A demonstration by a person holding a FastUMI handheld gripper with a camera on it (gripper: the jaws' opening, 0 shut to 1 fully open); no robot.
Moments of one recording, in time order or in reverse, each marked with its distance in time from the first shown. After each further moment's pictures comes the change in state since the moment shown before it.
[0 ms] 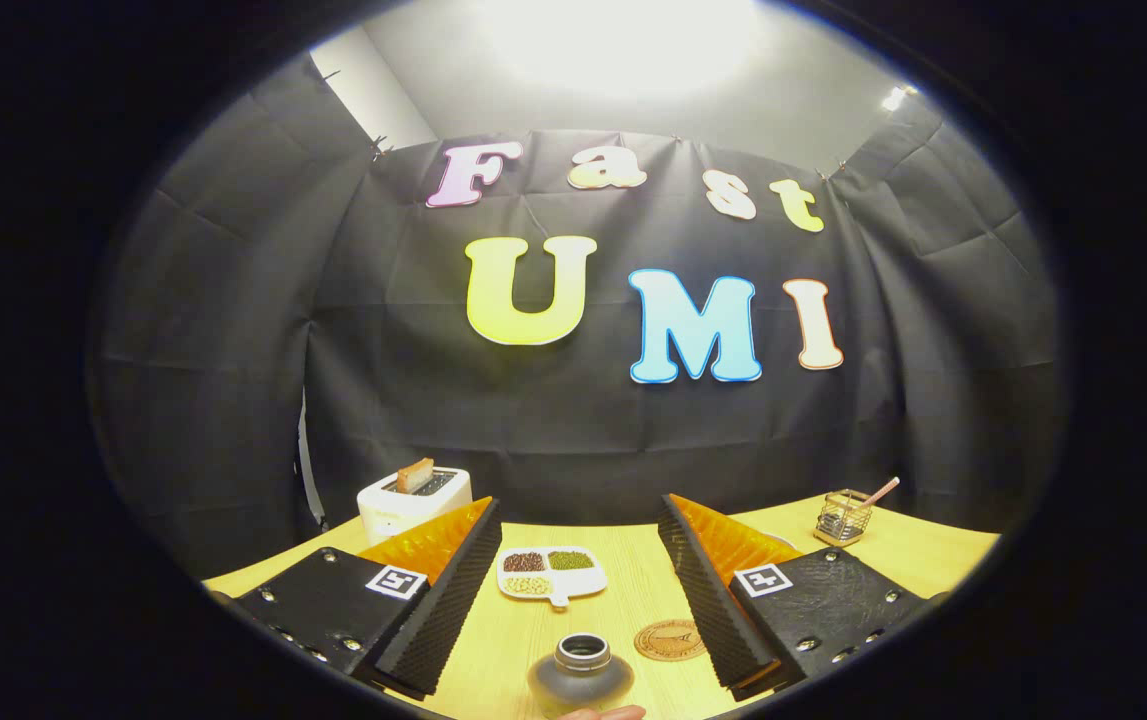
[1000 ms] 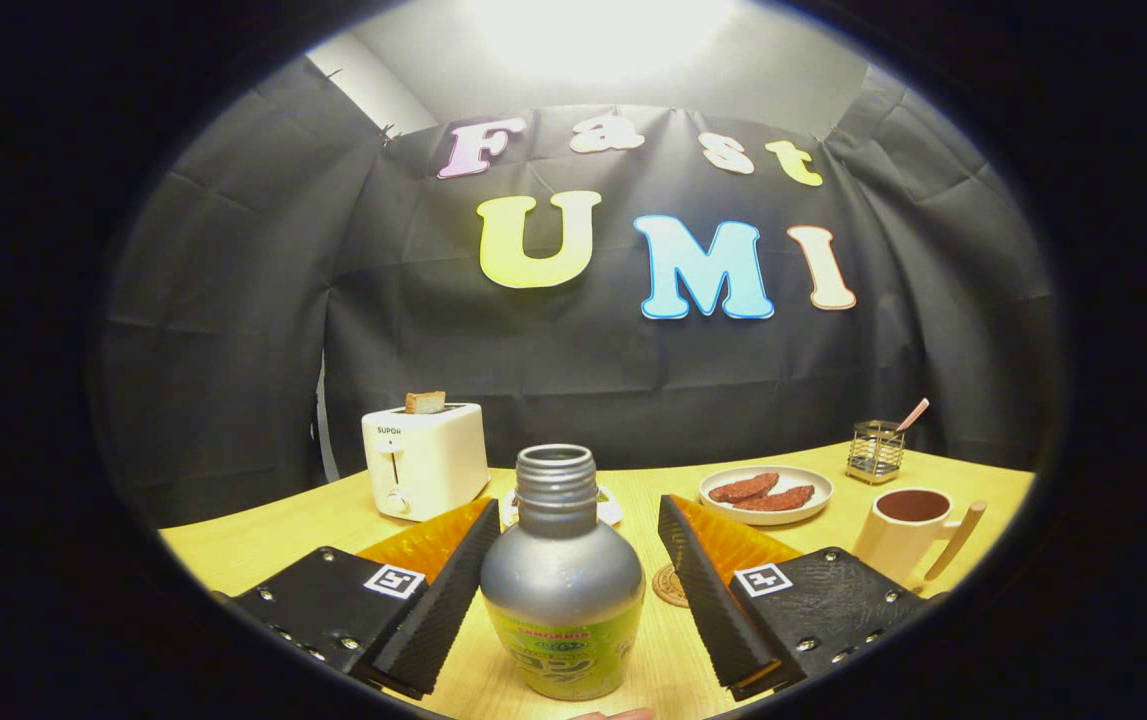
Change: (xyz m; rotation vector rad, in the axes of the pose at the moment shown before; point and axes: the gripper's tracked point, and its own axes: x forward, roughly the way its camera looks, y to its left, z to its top) arm -0.009 -0.006 -0.112 0.059 0.044 0.077
